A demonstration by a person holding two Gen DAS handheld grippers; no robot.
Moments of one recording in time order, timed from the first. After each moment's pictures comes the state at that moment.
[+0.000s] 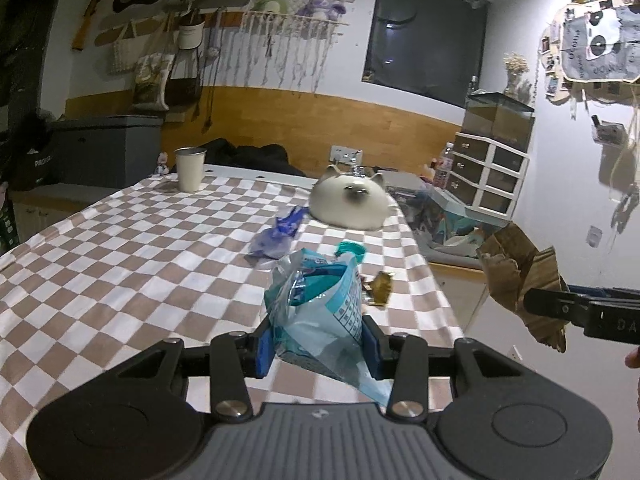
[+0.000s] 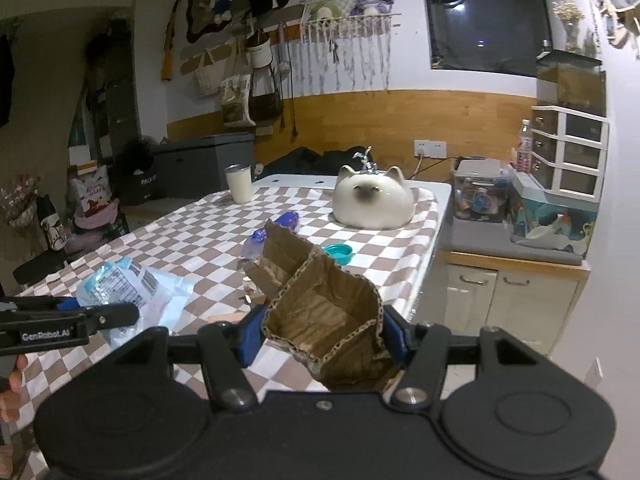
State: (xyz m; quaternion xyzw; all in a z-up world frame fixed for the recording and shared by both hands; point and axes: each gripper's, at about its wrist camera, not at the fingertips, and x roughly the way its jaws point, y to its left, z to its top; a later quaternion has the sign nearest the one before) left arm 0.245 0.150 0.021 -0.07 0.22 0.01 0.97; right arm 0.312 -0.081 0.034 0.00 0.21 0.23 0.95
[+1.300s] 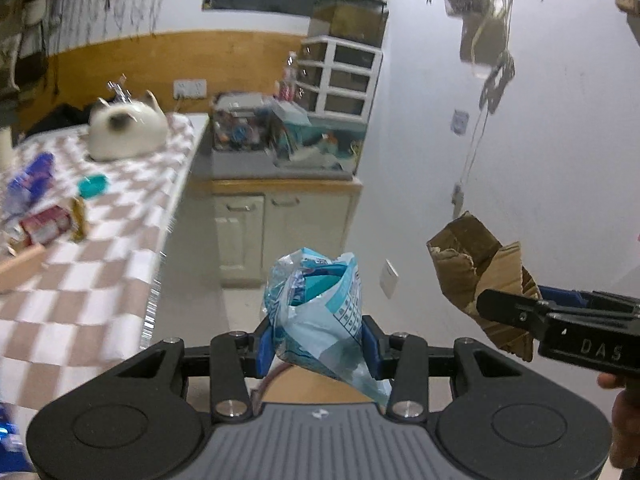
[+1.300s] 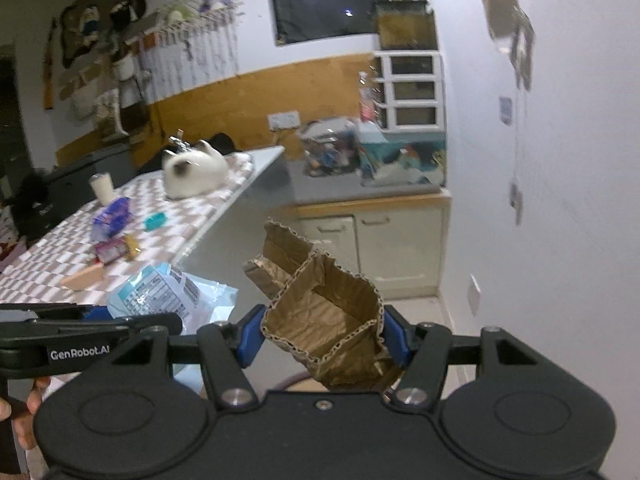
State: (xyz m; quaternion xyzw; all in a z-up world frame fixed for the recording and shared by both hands) left arm 0.300 -0.109 -0.037 -0.02 0.31 -0.15 0.94; right arm 0.268 -0.300 -0.025 0.07 0.26 0.07 0.96
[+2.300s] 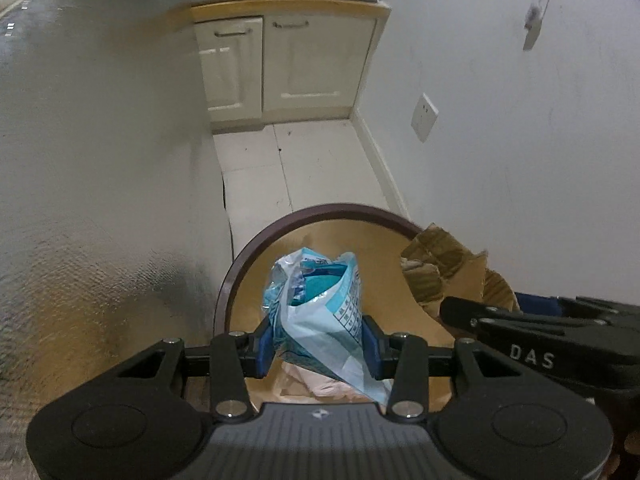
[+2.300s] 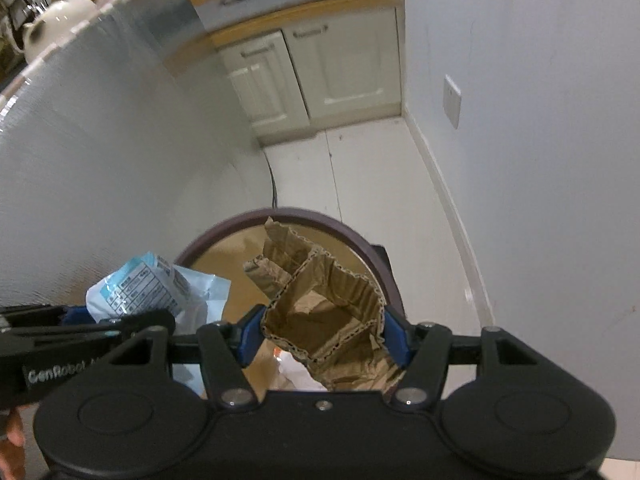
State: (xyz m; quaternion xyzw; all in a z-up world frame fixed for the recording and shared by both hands) left arm 0.420 -0.148 -0.209 0.03 0.53 -0.13 0.83; right arm 0.389 -0.312 -0.226 0.12 0.50 0.01 0.86
